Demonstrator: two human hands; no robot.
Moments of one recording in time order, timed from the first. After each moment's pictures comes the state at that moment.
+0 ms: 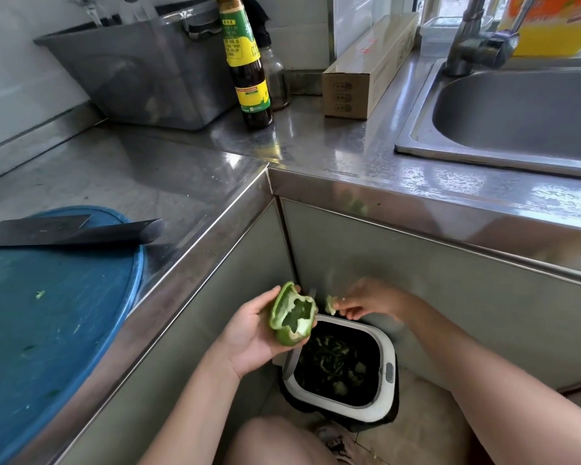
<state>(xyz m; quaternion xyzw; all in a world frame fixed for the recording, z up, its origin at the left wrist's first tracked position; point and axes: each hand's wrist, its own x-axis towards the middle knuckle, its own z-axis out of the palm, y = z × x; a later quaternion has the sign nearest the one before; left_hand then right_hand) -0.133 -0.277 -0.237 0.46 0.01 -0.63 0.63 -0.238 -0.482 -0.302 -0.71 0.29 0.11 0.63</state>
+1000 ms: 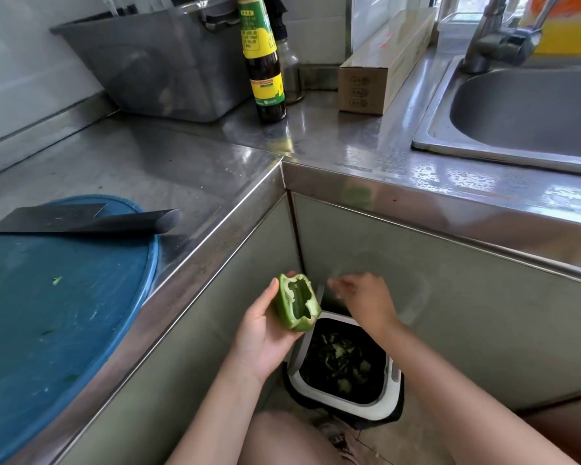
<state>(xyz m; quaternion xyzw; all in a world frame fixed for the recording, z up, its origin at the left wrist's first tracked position) -0.149 -0.276 -0.242 0.37 0.04 -0.52 0.77 -0.229 -0.431 -0.293 -0.84 0.35 -0.15 0.38</state>
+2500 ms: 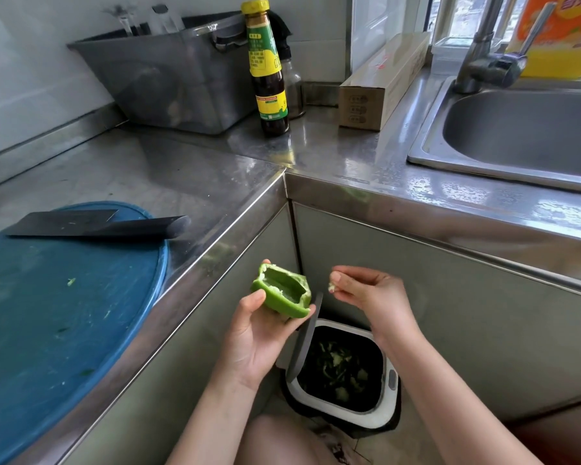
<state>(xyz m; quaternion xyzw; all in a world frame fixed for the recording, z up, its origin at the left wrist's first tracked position) -0.154 -0.260 -0.220 0.26 -0.09 -0.48 0.83 -0.255 -0.399 -0.213 -0.47 0.35 -0.26 0.77</state>
